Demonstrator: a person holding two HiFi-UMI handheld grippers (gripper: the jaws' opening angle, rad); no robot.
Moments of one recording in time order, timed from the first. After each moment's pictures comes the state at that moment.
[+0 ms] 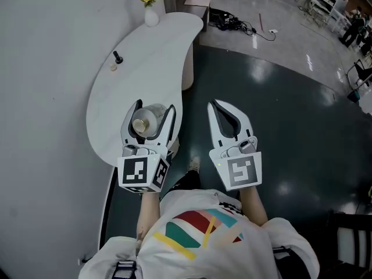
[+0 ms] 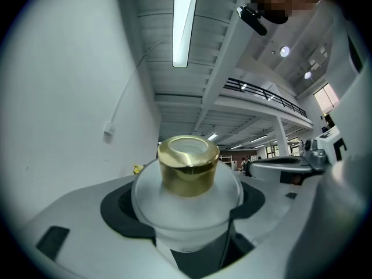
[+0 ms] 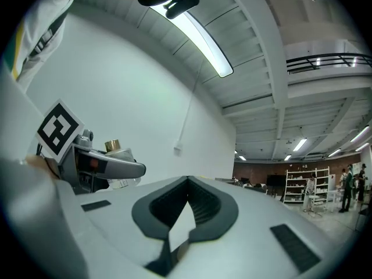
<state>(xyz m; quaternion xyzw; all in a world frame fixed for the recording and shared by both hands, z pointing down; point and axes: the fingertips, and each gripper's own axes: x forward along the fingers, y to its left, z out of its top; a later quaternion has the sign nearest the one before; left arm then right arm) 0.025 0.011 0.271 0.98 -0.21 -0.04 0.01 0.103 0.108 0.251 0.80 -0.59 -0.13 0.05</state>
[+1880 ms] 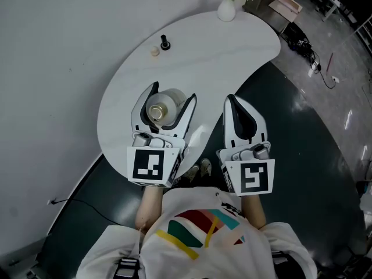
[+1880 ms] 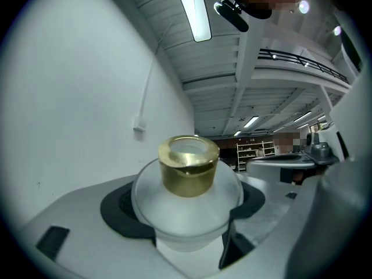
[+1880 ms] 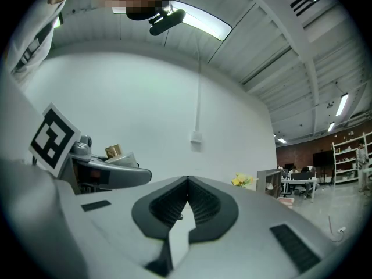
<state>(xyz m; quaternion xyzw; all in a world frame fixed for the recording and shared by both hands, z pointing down) 0.115 -0.205 0.267 0.91 -0.41 0.01 0.01 0.211 -0.148 0.262 0.67 -0.74 -0.05 0.02</state>
